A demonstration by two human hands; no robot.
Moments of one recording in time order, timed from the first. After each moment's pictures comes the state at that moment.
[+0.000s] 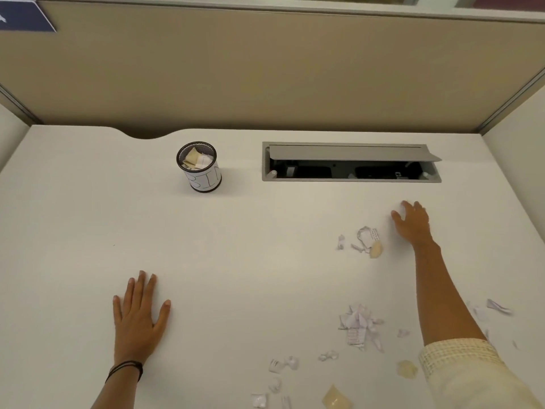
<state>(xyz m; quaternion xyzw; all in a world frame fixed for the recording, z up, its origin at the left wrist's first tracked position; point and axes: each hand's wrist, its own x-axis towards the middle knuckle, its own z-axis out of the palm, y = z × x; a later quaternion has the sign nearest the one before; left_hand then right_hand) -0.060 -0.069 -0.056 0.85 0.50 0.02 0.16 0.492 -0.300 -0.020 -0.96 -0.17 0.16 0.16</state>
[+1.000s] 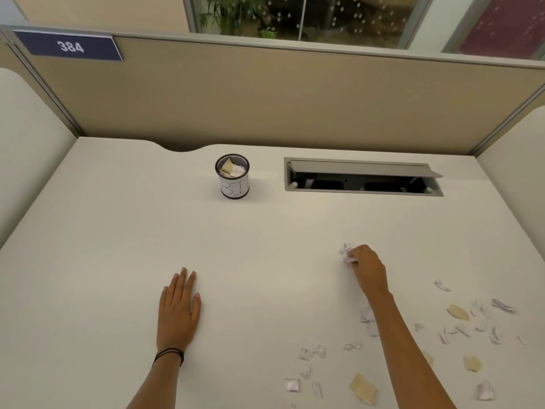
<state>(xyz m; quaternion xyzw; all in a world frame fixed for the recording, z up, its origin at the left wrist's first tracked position) -0.068 -0.069 -0.061 0.87 0.46 0.06 0.19 0.311 -0.276 -0.033 -0.92 -0.32 0.11 0.18</state>
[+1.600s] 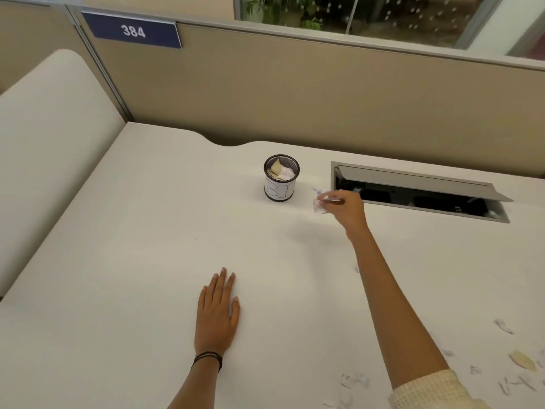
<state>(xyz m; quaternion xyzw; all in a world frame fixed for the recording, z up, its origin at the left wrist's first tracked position) -0.070 -0.065 -0.067 0.86 0.47 0.08 0.19 0.263 -0.060 0.062 -0.79 -0.28 0.25 0.49</state>
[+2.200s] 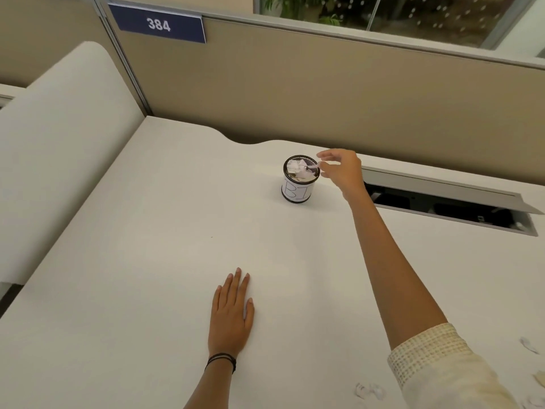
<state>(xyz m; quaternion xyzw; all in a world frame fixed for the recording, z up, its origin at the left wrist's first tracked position) -0.071 -0.064 -0.068 0.86 0.47 0.08 0.20 0.259 0.032 0.102 -0.77 -0.33 0.23 0.49</state>
